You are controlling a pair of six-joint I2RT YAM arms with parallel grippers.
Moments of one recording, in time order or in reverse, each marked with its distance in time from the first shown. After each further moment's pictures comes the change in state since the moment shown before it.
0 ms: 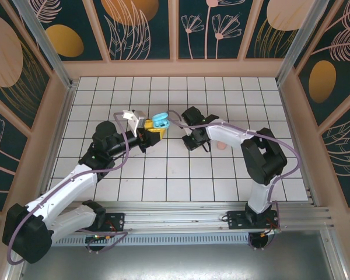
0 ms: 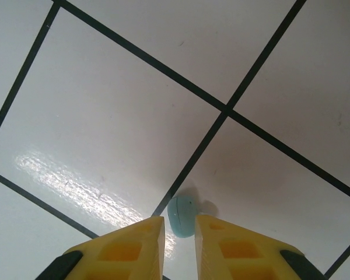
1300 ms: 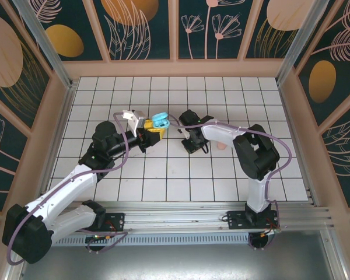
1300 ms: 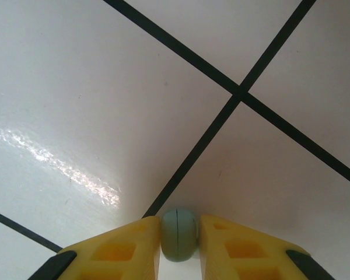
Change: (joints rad) left arm 0.000 -0.002 0.000 -0.005 -0.006 0.000; right arm 0.008 0.085 0.022 -0.030 0.029 -0.034
